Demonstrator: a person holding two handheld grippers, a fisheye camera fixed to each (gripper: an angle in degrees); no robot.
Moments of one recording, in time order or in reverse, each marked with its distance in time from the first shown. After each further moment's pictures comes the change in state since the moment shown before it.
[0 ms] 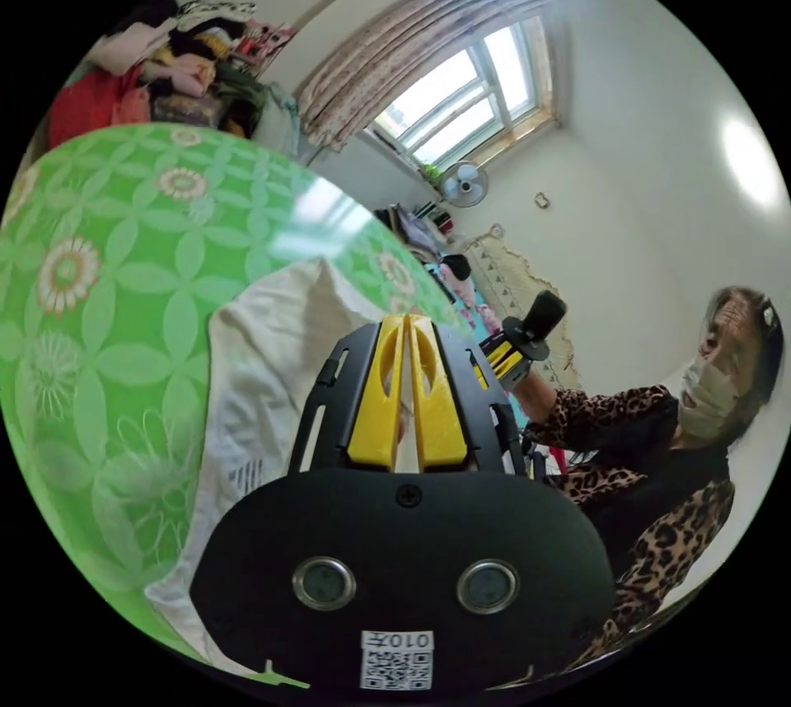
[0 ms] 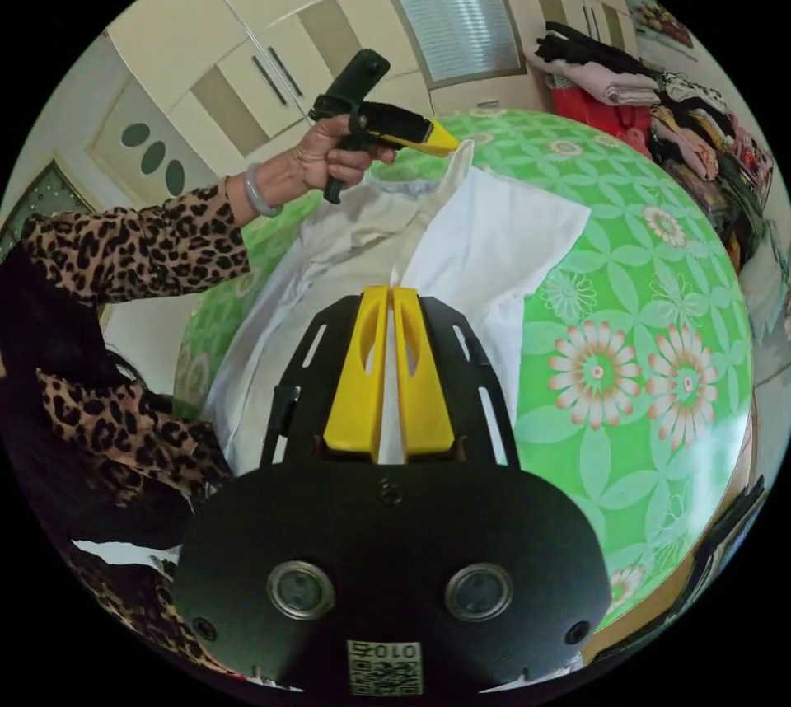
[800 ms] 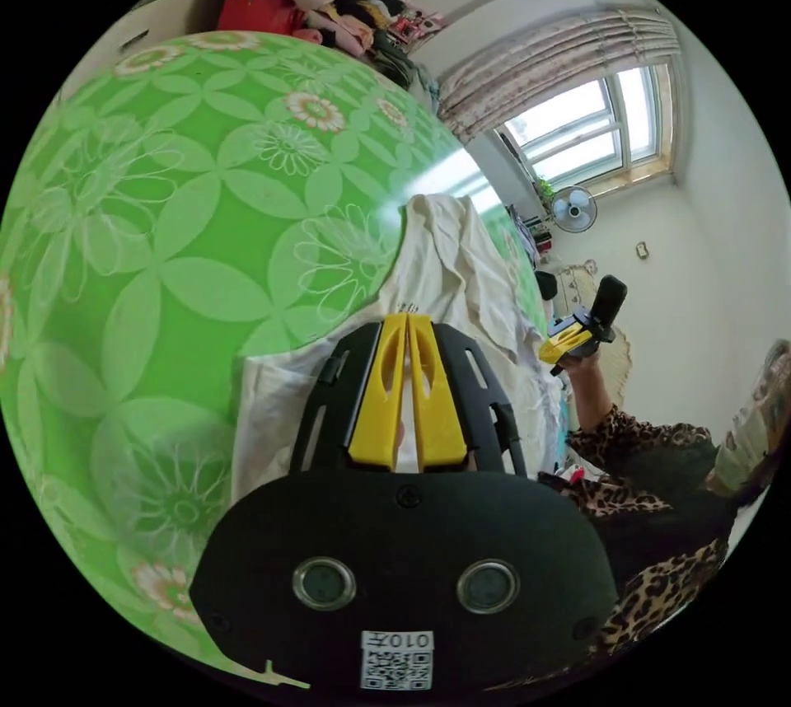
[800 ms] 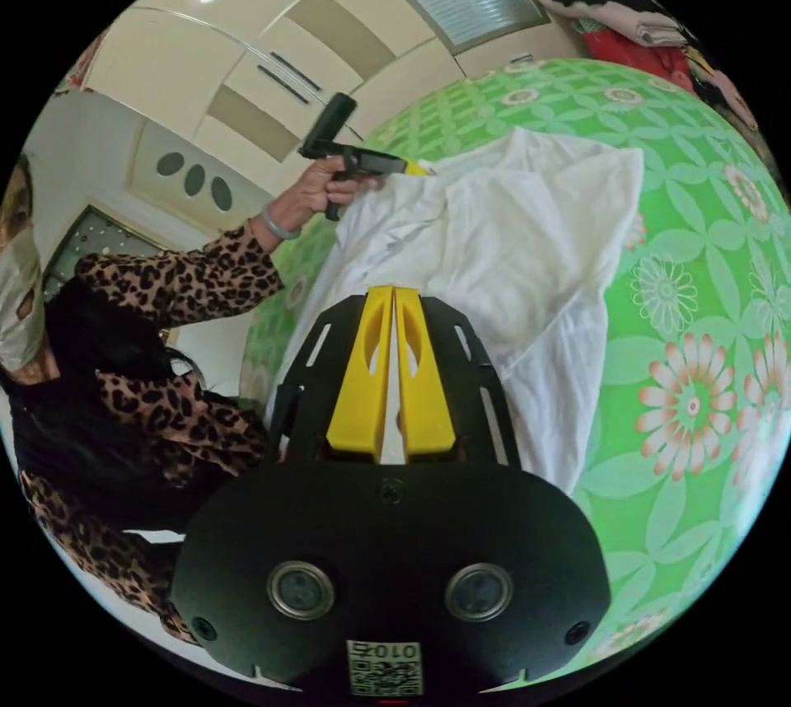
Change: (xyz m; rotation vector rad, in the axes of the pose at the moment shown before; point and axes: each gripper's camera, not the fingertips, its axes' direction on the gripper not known) left arm -0.033 0.120 -0.053 0.001 -0.283 -0.301; right arm -0.003 0.008 0.002 -0.069 -0.260 0.079
